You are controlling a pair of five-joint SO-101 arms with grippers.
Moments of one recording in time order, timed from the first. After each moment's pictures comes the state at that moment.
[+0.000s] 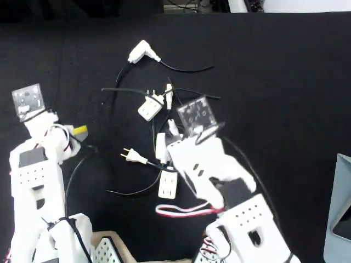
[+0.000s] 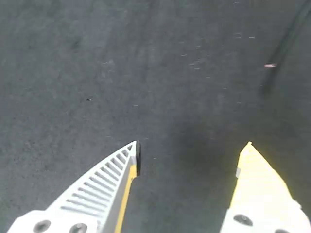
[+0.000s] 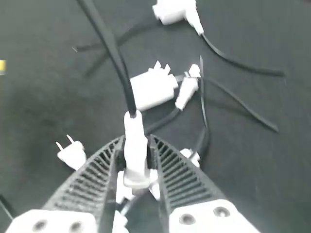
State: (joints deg) left arm -23.2 -42.5 57.5 47.3 1.4; right arm -27.1 -68.7 71.3 38.8 3.4
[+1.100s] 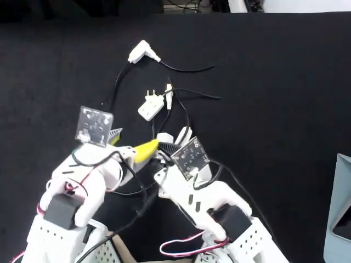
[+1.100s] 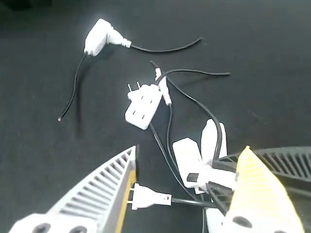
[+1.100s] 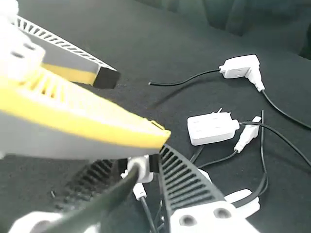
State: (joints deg) left arm 16.3 -81.9 65.5 55.2 3.3; right arm -39.6 -94.7 87.7 36.9 3.3
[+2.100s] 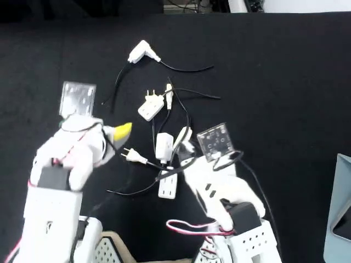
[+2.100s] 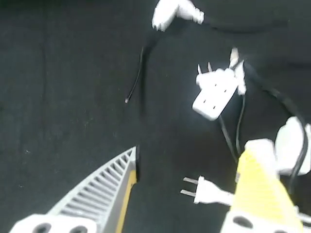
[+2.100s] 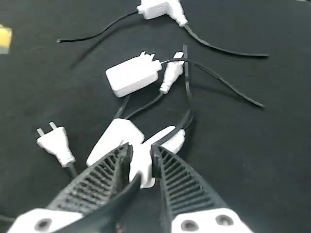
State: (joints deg) left arm 0.6 -58.9 53.1 55.4 -4.4; right arm -19.8 -94.8 86.0 50.8 2.1
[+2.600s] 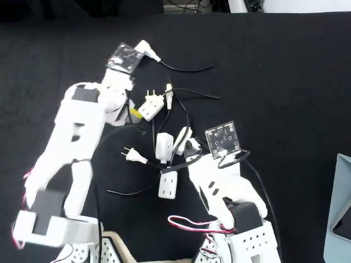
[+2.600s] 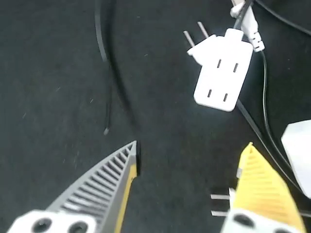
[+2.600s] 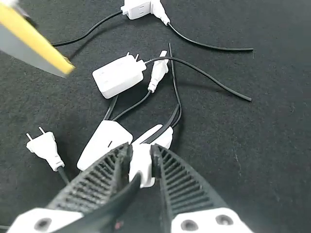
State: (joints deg) left arm 2.8 -6.8 19.5 55.3 -23.5; right arm -17.6 -94.8 86.0 50.8 0.8
